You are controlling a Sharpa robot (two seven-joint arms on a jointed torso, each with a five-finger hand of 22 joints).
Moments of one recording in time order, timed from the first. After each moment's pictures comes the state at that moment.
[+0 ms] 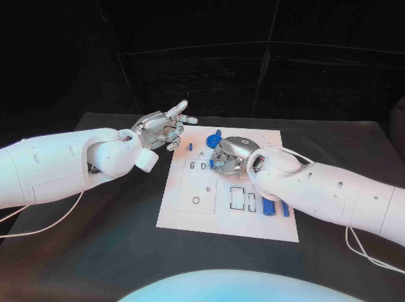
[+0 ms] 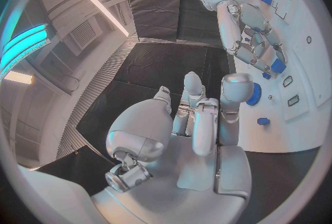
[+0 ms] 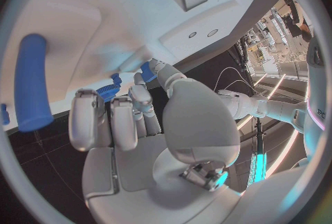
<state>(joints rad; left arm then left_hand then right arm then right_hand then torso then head) 1.25 -0.92 -0.17 1.48 0.08 0.00 0.27 1.01 0.27 -0.19 0.16 0.08 0.98 0.12 0.27 0.12 1.05 0.05 1.13 0.57 1.47 -0.04 1.54 1.31 0.14 1.30 0.08 1.14 0.80 1.10 -0.41 -0.07 1.22 -1.56 -0.29 -0.12 1.20 -0.11 0.31 -0.03 0.29 1.04 0.13 0.10 0.07 1.25 0.05 1.18 1.16 1.47 -0.03 1.45 1.31 0.05 1.41 0.09 1.43 1.31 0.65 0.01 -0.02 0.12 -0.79</state>
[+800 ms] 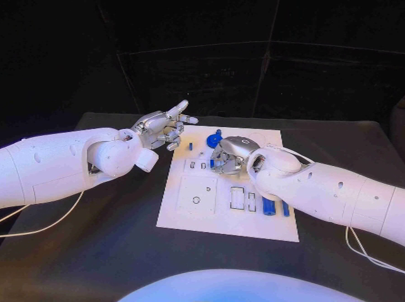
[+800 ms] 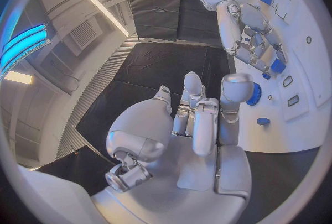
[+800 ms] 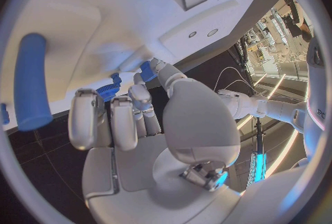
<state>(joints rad) 1.25 -0.92 -0.17 1.48 0.08 0.00 0.27 1.01 0.27 -0.19 0.16 0.08 0.98 0.12 0.27 0.12 1.05 0.05 1.13 0.57 1.47 -0.04 1.54 1.31 0.14 1.30 0.08 1.14 0.80 1.10 -0.41 -0.07 1.22 -1.56 -0.30 -0.12 1.20 -0.11 0.29 -0.03 0.29 1.02 0.14 0.10 0.07 1.24 0.06 1.18 1.15 1.47 -0.03 1.45 1.31 0.05 1.40 0.09 1.42 1.31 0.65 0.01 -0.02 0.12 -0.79</state>
